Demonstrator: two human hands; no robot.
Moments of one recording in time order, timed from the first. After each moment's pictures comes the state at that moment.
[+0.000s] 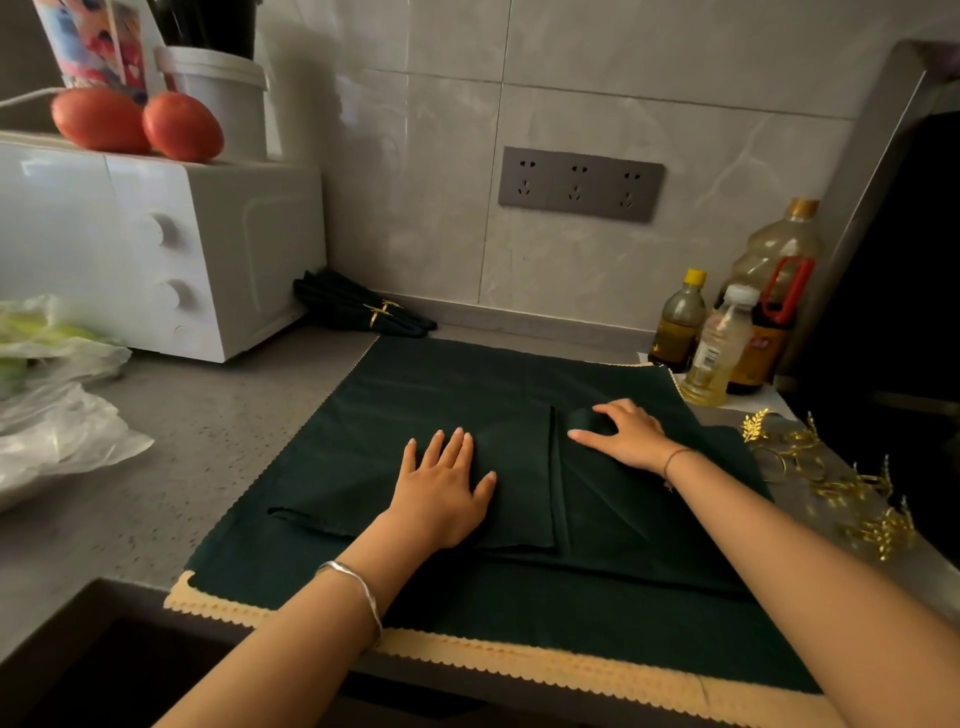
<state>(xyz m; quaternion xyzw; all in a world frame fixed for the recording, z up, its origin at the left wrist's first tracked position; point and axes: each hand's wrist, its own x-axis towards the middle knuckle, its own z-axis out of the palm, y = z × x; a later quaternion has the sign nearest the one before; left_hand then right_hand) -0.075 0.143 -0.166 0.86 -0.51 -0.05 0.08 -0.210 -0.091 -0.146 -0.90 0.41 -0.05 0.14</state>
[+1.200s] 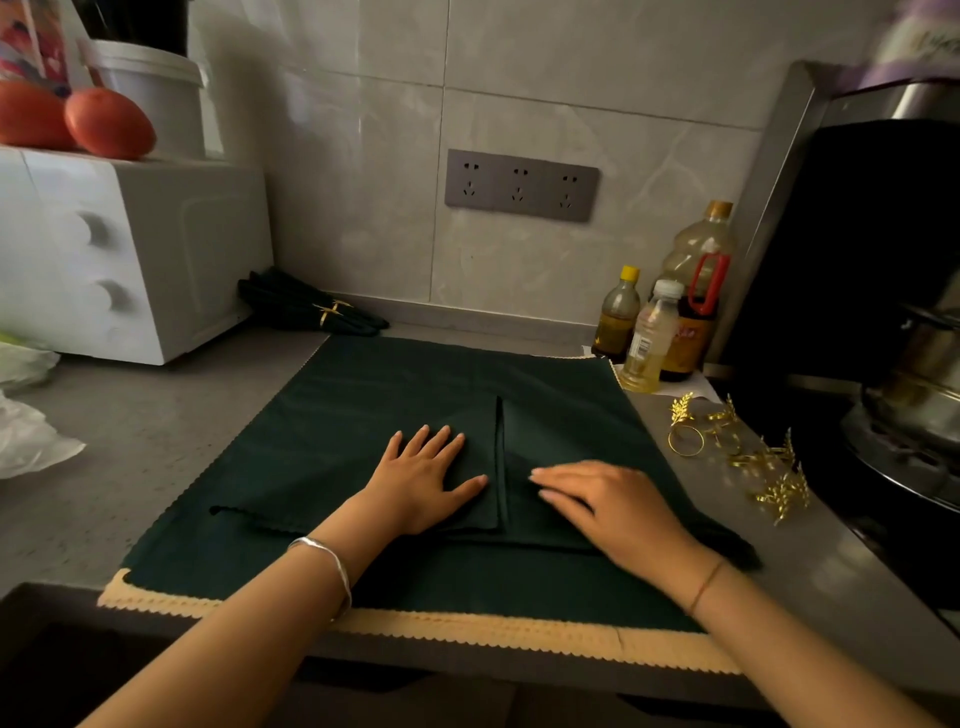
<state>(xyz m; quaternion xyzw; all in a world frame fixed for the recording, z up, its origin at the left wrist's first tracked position) -0.094 0.130 -0.160 0.81 -0.58 -0.05 0.06 -0.308 0.037 -0.134 -0.96 0.20 -0.20 0.04</state>
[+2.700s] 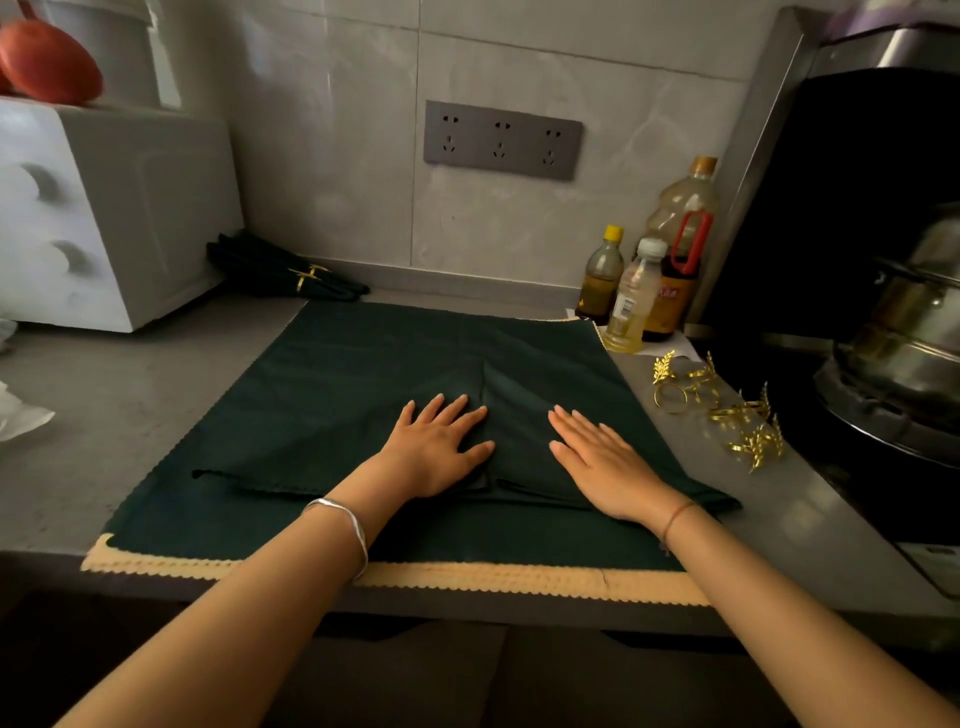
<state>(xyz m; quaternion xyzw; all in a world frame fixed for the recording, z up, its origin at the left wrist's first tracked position) -0.111 0.116 -0.162 0.78 -0.61 -0.08 0.06 -0.308 0.006 -0.161 -0.94 0.34 -0.01 0.09</state>
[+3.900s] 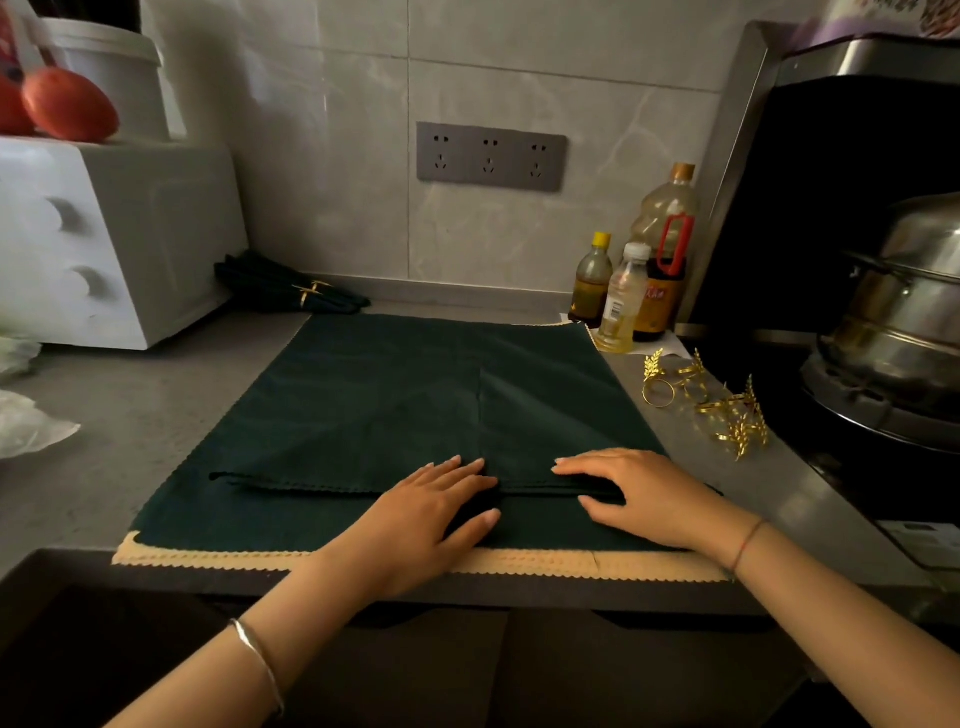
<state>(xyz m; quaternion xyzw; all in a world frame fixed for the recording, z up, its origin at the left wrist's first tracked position) -0.151 0.205 -0.161 0.69 -0.71 -0.07 0.14 -0.360 0.049 -0.131 -0.97 0.25 -0.04 0.07</state>
